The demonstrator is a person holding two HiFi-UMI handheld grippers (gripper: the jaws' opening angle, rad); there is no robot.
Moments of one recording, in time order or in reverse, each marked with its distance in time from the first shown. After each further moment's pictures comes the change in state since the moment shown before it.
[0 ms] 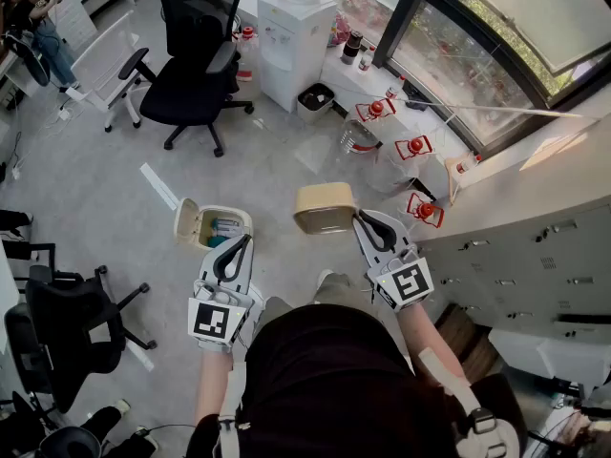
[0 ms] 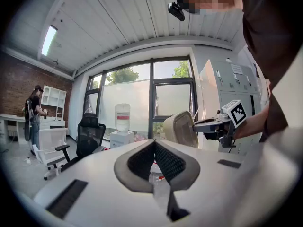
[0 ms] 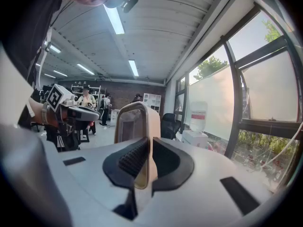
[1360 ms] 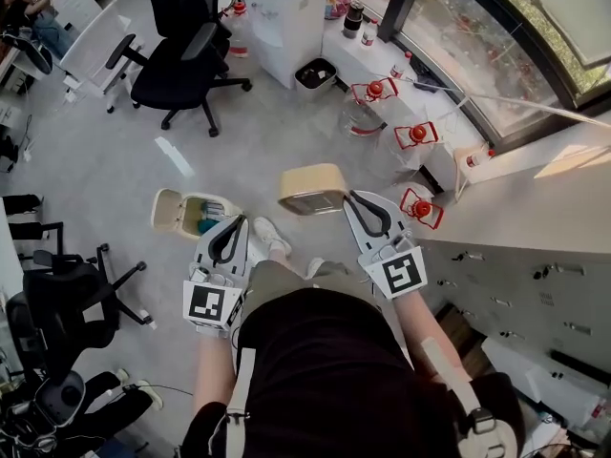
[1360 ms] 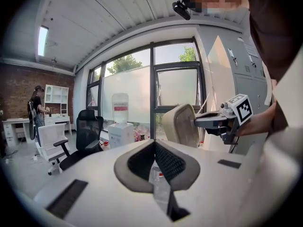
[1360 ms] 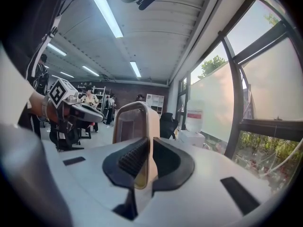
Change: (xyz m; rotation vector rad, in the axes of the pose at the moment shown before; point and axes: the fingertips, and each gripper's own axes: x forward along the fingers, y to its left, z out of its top) left arm 0.169 -0.078 -0.014 0.017 0.121 0.090; right arm -0.010 -0.164 -0.047 -0.069 -0.019 0.073
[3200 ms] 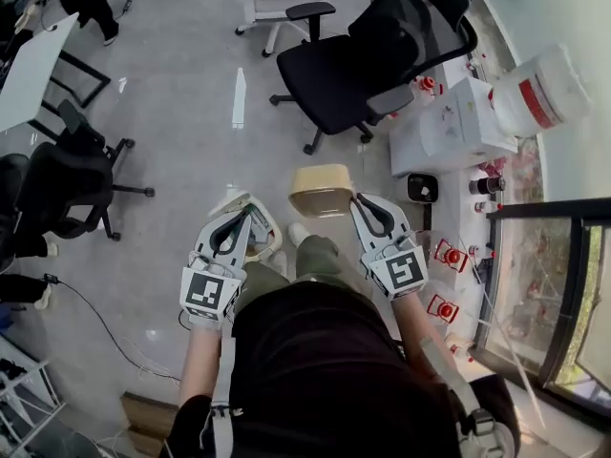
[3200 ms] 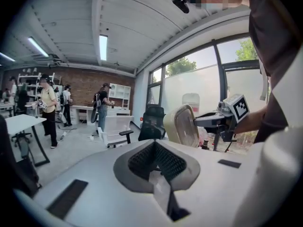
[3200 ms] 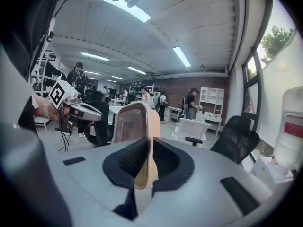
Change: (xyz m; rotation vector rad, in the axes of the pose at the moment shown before) left arm -0.076 0.392 -0.057 -0.247 -0.023 0.622; right arm 0.468 0.154 0.095 -0.137 0.042 0.683
